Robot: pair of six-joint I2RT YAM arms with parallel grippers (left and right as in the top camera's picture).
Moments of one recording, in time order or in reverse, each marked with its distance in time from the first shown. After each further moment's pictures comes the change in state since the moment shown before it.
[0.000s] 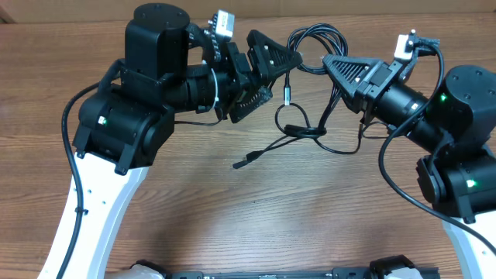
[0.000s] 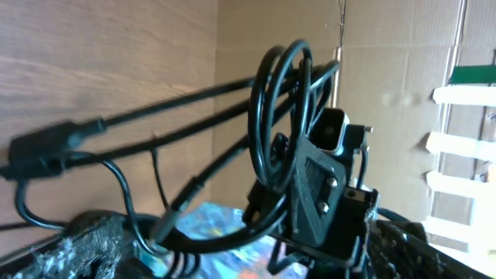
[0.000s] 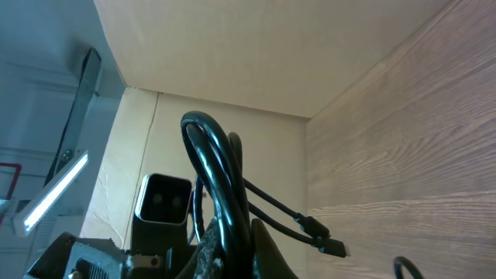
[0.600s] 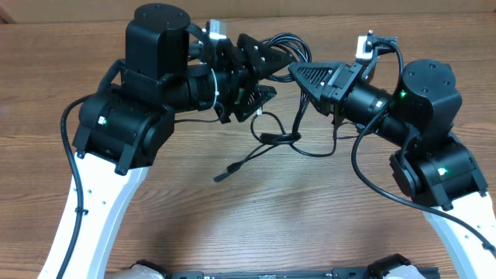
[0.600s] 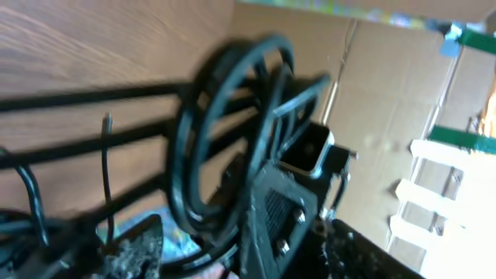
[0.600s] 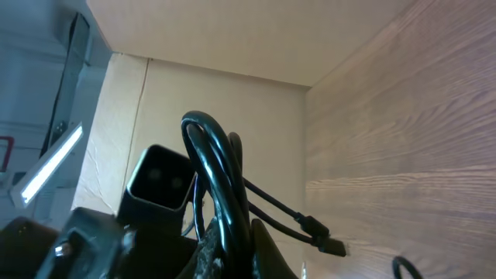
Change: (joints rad) left arm 0.000 0.000 0.000 -0.010 -0.063 -0.216; right arm 0.151 0.064 0.000 0.045 0.047 0.013
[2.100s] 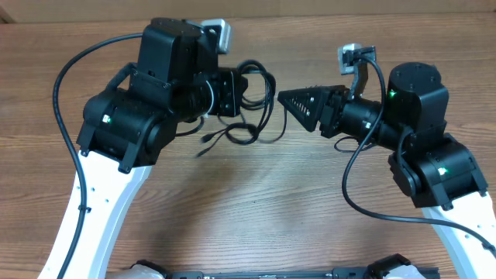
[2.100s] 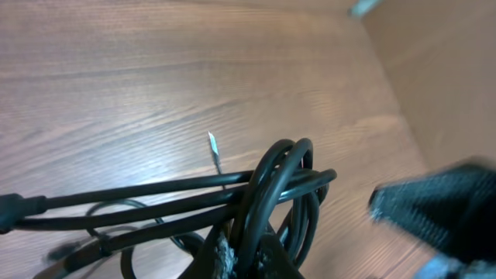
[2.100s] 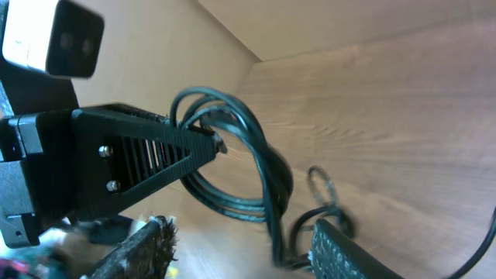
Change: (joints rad) left arm -0.011 0.006 -0.002 -0.238 -0.404 1.025; right arm 0.000 0.001 0.000 -0.214 -0.070 -0.742
